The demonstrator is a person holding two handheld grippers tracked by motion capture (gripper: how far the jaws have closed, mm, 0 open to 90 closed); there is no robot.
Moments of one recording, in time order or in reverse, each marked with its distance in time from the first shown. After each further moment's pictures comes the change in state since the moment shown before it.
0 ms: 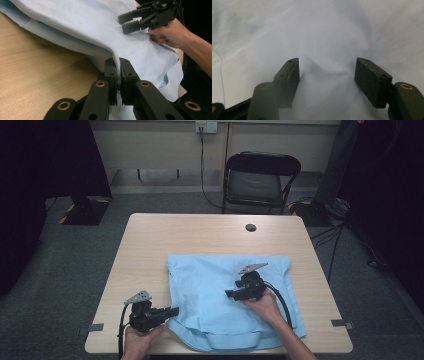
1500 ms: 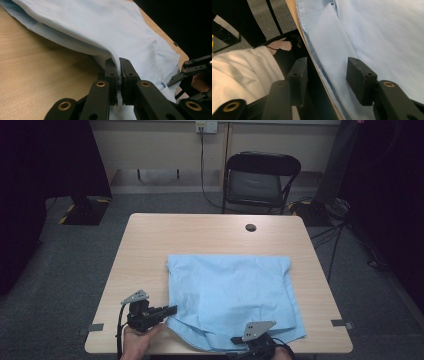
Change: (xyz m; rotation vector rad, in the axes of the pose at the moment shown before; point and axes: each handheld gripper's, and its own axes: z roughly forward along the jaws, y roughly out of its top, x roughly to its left) left arm 0.001 0.002 -0.004 -0.028 0.022 -0.020; right arm 0.117 -0.098 -0.063 0.020 0.240 -0.252
